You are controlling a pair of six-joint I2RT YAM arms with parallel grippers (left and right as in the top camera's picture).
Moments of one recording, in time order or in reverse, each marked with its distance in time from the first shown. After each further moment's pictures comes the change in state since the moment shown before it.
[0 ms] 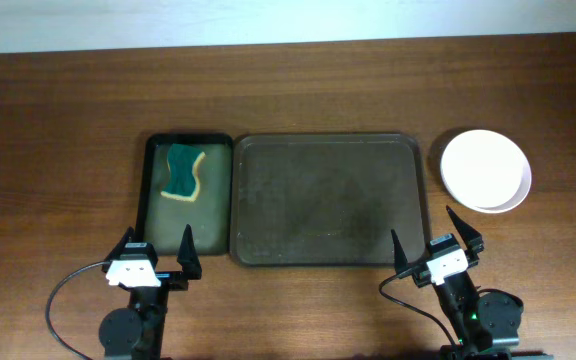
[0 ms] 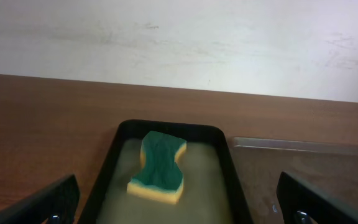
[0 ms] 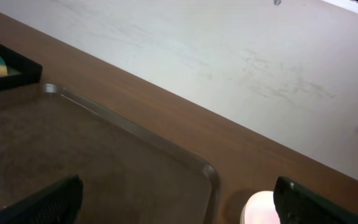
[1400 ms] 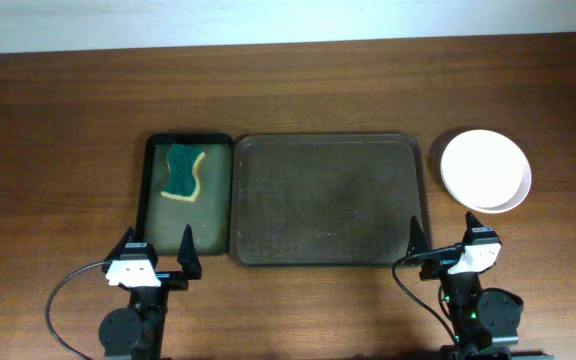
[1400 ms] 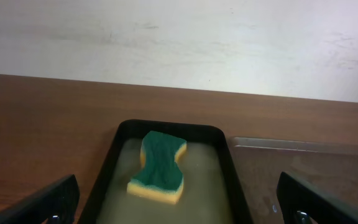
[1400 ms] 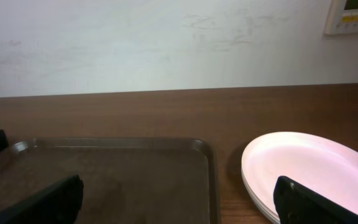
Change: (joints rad) left arm 0.000 0.000 0.000 0.000 0.000 0.000; right arm 0.000 0.000 0.000 -0.019 0.214 0.432
